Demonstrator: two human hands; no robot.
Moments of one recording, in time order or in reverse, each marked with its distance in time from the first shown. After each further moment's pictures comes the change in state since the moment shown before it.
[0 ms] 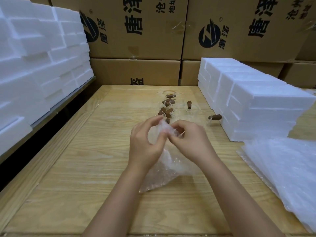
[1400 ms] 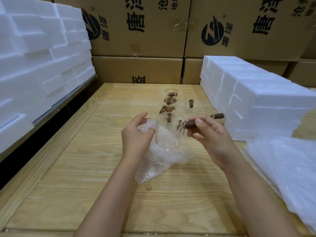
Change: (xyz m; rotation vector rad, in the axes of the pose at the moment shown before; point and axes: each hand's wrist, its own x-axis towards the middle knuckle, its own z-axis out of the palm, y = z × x) left_hand 0.020 -0.027 -0.006 -0.044 0.066 -0.460; right_hand -0.004 0.036 -0.025 0.877 -0.078 0.046
